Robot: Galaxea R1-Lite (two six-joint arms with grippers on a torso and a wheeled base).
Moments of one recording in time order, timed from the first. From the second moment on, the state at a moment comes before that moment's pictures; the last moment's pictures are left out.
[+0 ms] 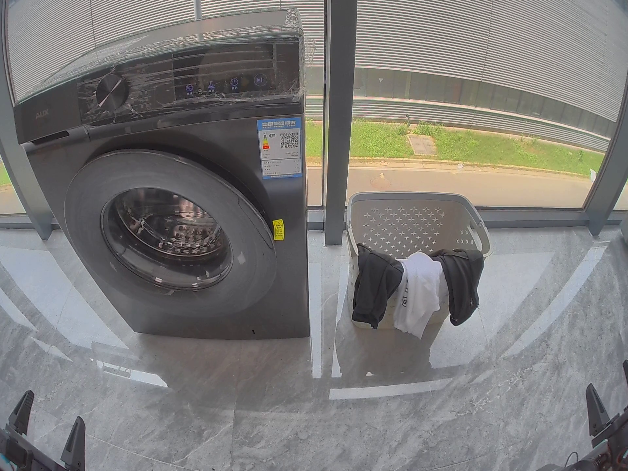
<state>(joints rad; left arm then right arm) 0.00 0.02 -0.02 0.00 0.00 0.00 0.00 0.02 -0.02 -0.01 -0.03 0.01</state>
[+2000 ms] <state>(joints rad) 0.00 0.02 -0.02 0.00 0.00 0.00 0.00 0.02 -0.02 -0.01 -0.02 0.01</state>
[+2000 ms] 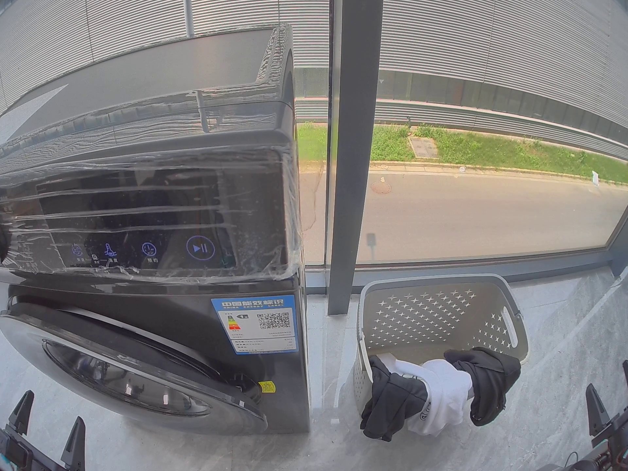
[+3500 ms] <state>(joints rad) 0.00 0.02 -0.02 0.00 0.00 0.00 0.00 0.02 -0.02 -0.01 -0.03 0.01</state>
